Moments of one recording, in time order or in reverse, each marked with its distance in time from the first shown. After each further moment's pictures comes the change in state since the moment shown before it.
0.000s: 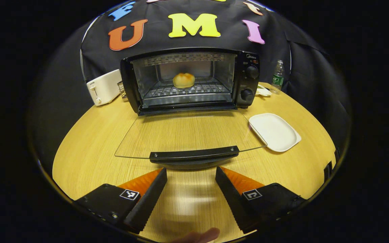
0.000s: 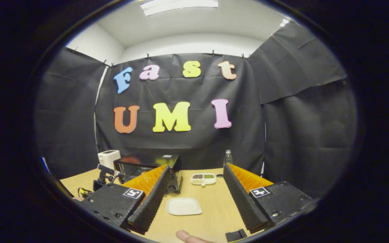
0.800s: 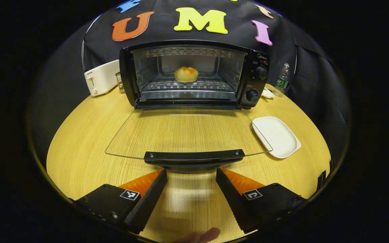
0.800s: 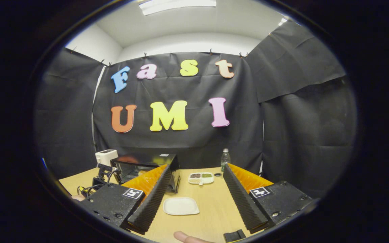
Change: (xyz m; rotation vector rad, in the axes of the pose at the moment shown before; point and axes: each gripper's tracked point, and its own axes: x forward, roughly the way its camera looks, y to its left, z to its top) left arm 0.006 -0.004 0.003 -0.081 0.046 -0.052; right arm 0.006 -0.004 -0.005 0.014 0.014 -0.010
